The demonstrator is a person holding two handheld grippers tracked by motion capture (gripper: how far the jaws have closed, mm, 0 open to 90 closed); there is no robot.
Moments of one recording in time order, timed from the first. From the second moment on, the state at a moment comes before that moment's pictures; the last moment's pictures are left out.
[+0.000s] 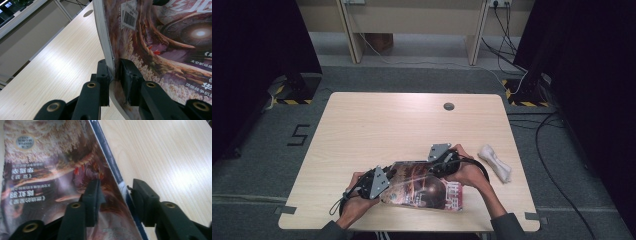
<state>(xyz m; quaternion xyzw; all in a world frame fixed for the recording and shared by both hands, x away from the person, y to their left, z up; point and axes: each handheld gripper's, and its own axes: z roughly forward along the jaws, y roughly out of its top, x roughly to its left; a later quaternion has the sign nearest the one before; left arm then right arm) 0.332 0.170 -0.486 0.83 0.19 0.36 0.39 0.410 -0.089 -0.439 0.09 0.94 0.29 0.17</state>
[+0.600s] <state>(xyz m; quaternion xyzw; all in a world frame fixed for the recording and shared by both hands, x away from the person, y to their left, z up) 0.336 0.174 -0.487 0.83 0.20 0.36 0.38 0.419 -0.067 -0.442 0.03 0.96 0.25 0.16</state>
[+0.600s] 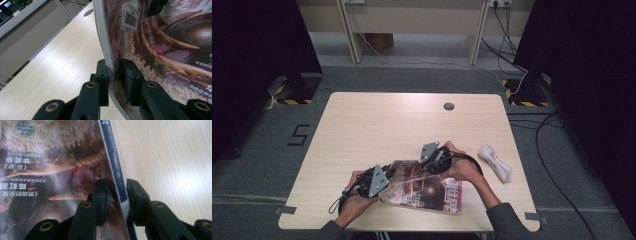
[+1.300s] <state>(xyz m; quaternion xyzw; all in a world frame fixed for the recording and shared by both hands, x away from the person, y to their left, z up) 0.336 0.196 -0.485 0.81 0.32 0.27 0.42 0.397 -0.054 -0.413 0.03 0.96 0.19 0.23</state>
